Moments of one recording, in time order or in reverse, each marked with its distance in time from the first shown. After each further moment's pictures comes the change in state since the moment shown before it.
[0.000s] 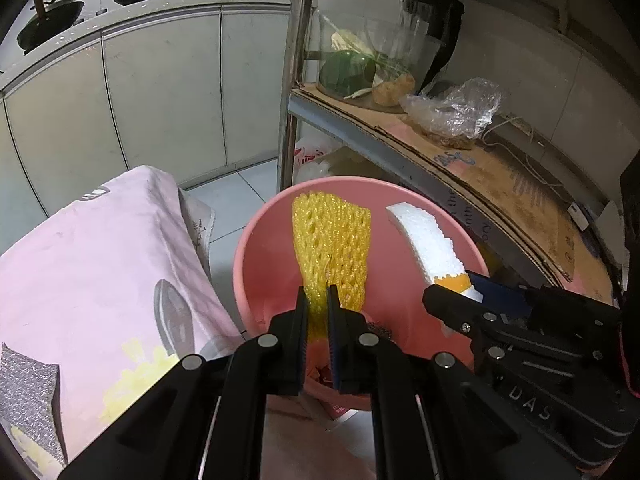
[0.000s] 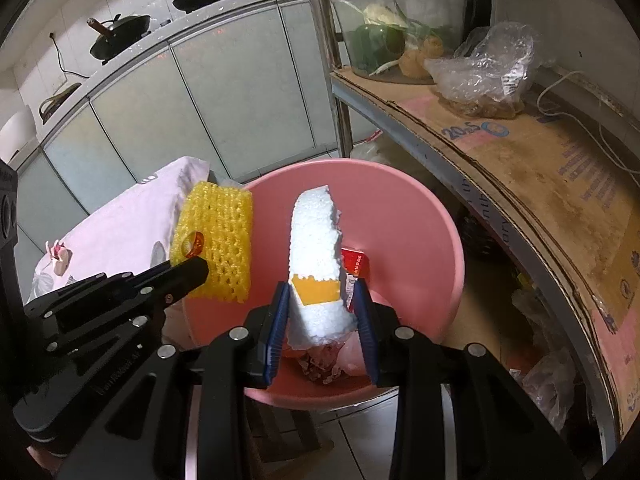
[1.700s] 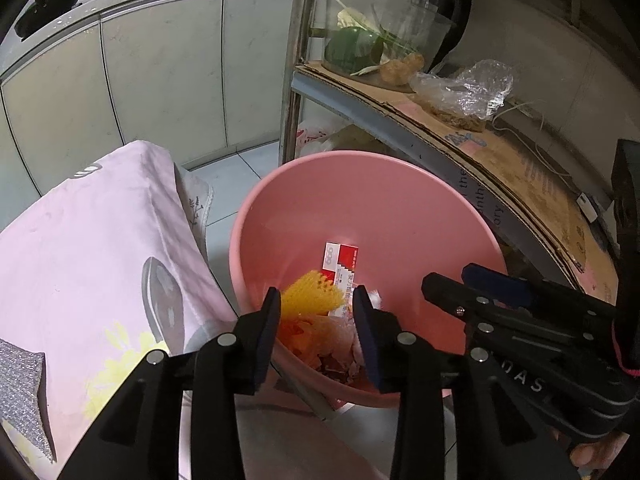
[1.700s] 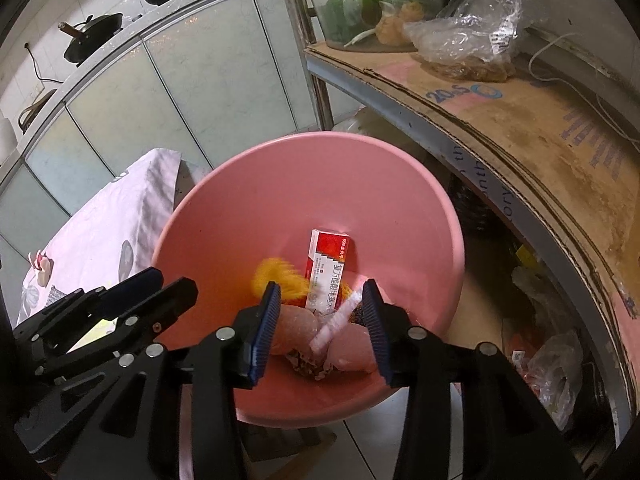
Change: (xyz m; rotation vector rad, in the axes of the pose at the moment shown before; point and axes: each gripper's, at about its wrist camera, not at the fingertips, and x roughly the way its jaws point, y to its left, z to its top) left arm 0.015 0.005 -0.008 -0.022 0.056 0.003; right arm 0.026 -0.013 -0.003 0.070 0.057 -0.035
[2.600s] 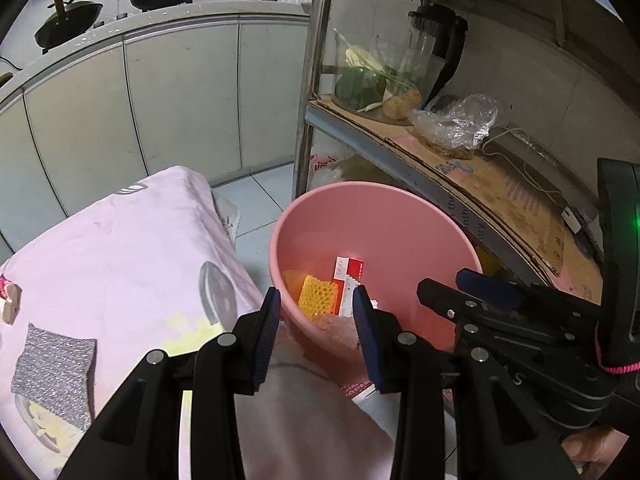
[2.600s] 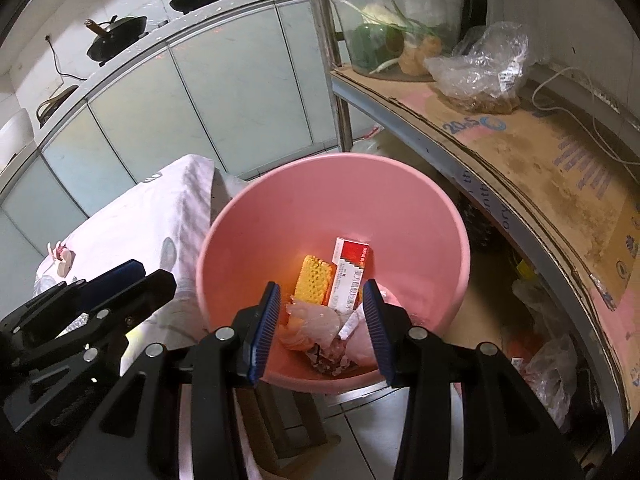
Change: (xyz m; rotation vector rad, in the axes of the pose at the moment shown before) left arm -0.066 0.010 -0.008 -0.001 -0.083 0.031; right arm -0.038 0.026 -0.009 -0.049 -0.057 0.027
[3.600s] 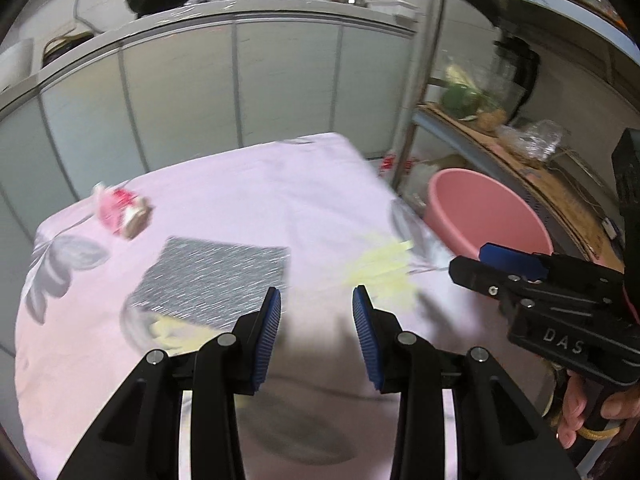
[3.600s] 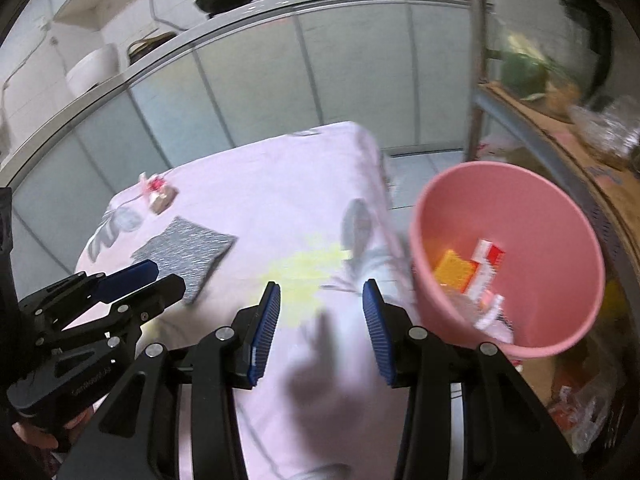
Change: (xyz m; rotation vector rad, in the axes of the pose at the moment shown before) left arm -0.095 0.135 -0.080 -0.151 -0.003 0.197; right arm -0.011 0.142 -0.034 -0.243 0.039 0.232
